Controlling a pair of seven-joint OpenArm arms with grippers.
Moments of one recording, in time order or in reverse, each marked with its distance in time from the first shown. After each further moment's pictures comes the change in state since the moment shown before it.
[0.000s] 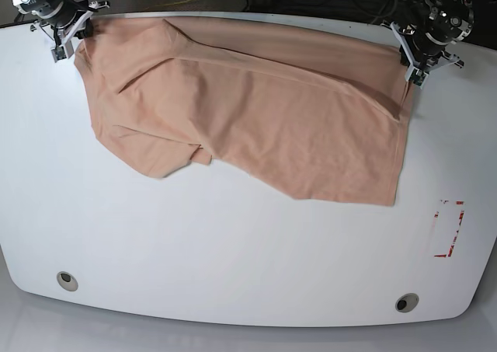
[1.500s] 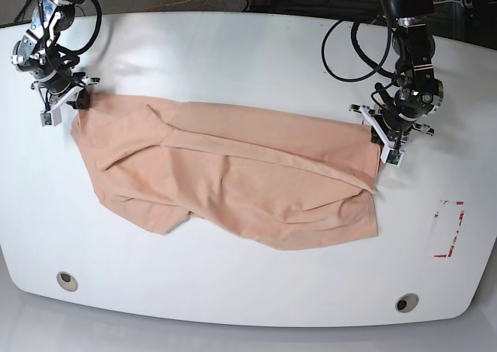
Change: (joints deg) left arm -27.3 4.8 10.3 -16.6 1.2 9.0 -0.3; right arm 25.2 3.4 -2.8 -20.2 -0.3 -0.8 5.9
